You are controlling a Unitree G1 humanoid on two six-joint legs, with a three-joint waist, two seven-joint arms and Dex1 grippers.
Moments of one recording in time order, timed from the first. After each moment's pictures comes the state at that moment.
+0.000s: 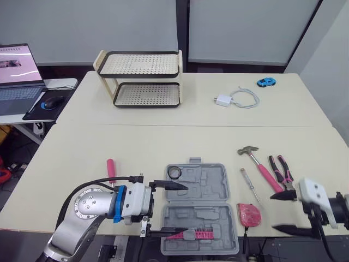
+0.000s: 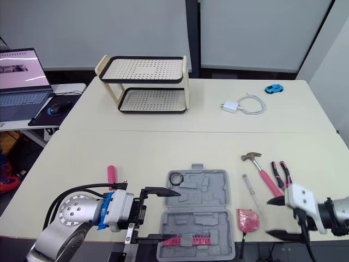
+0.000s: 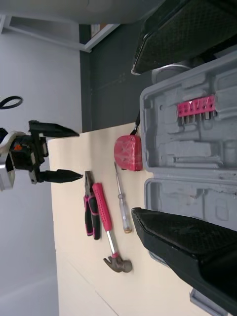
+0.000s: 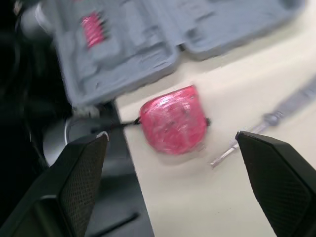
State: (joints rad) left arm 0.08 0.70 -0.15 -0.48 -0.47 0.01 -1.20; right arm 0.39 -1.10 -0.19 -0.24 0.41 -0.01 1.28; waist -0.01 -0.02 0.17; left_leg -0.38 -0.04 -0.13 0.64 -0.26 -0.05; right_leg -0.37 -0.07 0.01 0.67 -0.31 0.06
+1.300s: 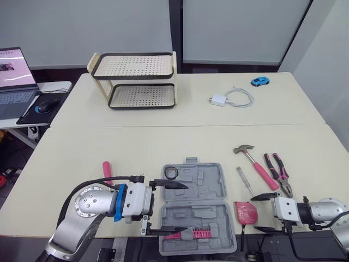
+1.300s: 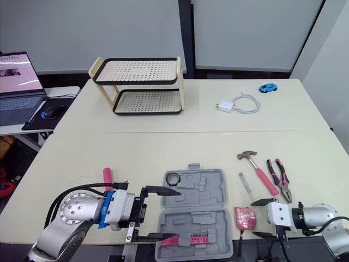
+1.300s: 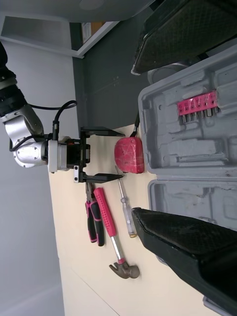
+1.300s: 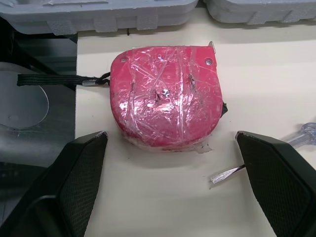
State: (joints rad) left arm 0.07 0.70 -0.15 -0.46 -0.45 0.00 -1.21; right arm 0.07 -0.85 0.11 0.29 0.08 -0.50 1.21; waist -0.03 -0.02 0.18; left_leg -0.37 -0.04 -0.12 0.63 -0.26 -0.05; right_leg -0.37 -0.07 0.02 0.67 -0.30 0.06
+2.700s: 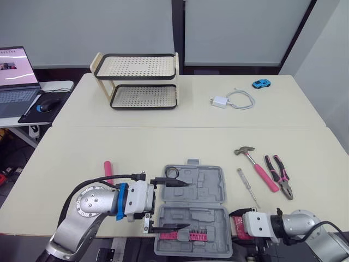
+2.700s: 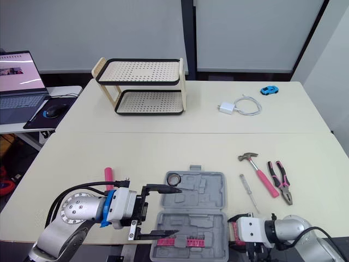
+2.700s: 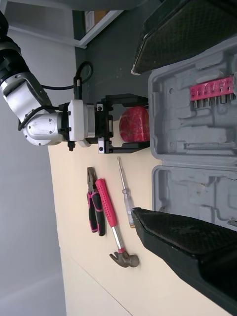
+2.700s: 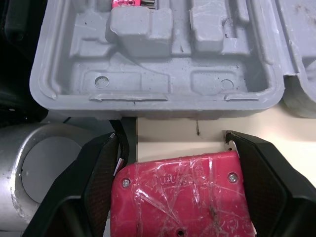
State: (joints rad) left arm 0.06 0.70 -0.16 -0.48 -0.45 0.02 -1.17; right arm 0.21 -0.82 0.26 -0.17 -0.05 -0.14 1.05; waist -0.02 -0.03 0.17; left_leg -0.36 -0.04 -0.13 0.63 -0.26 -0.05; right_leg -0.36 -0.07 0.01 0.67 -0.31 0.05
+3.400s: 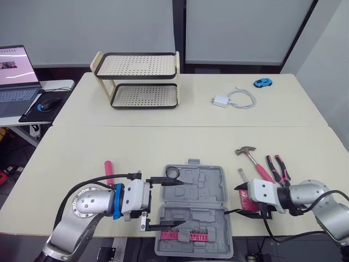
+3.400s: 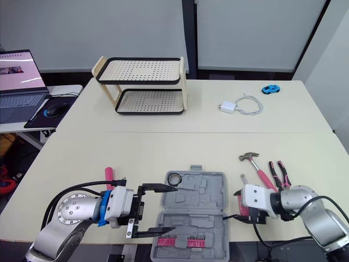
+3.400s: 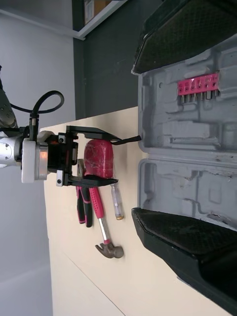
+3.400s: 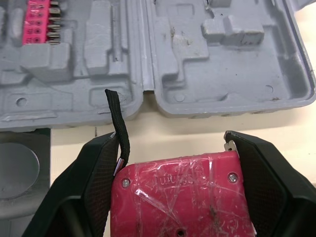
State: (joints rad) left arm 0.08 0.70 -0.12 -0.44 -0.44 0.01 -1.17; right arm 0.00 -0.90 0.21 -0.32 0.08 0.24 1.09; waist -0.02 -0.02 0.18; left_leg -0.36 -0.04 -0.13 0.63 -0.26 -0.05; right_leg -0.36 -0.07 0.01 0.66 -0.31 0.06
